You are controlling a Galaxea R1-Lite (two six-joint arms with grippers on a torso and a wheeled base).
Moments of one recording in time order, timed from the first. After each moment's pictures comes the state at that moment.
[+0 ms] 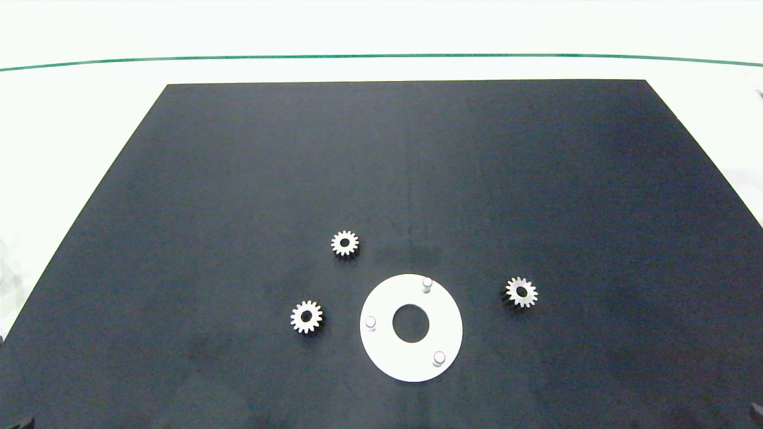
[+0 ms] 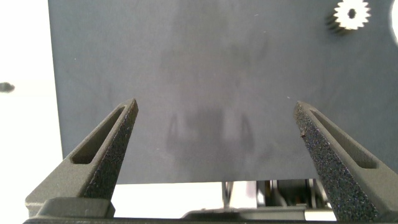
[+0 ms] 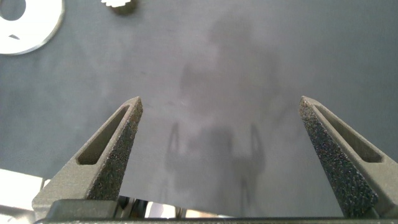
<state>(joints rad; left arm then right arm) 0.01 0.62 -0.77 0.63 0.00 0.08 0.11 0.63 -0.51 0.27 0.04 -0.11</state>
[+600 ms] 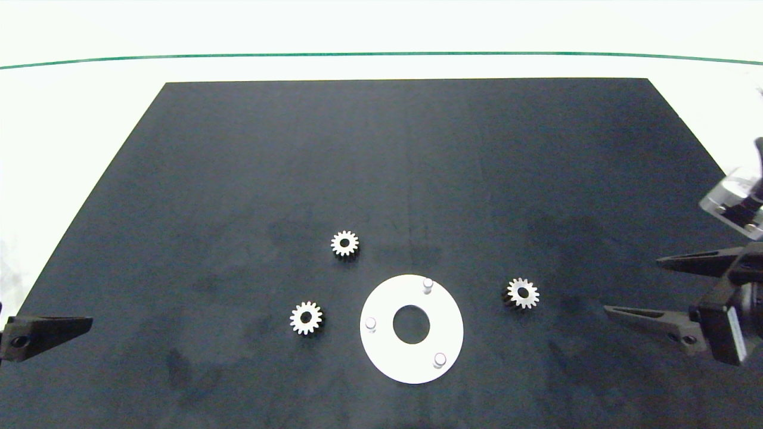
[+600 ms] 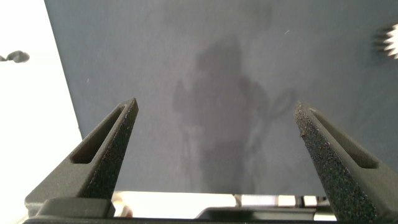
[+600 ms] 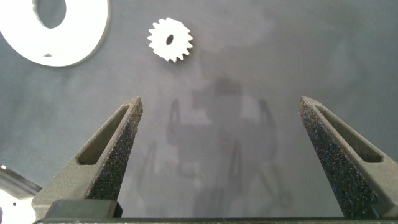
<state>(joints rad) 0.01 1.05 -1.07 0.73 0.07 0.12 0.32 1.21 -0.90 0.27 0.07 -0.25</state>
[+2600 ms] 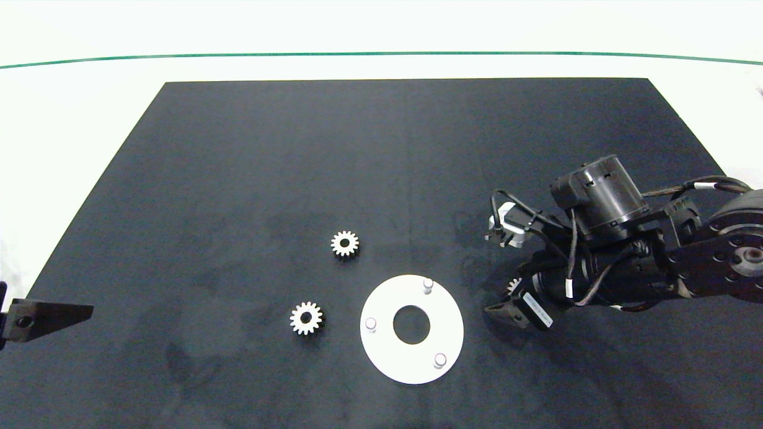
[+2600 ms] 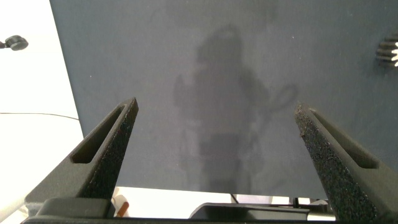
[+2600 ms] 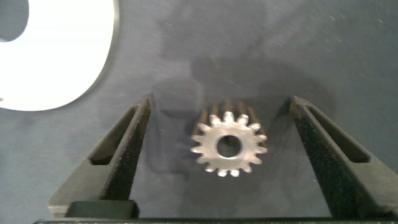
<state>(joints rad) 0.01 1.09 -1.14 0.77 0.08 0.08 0.52 1.72 -1.15 0.27 -0.07 -0.33</state>
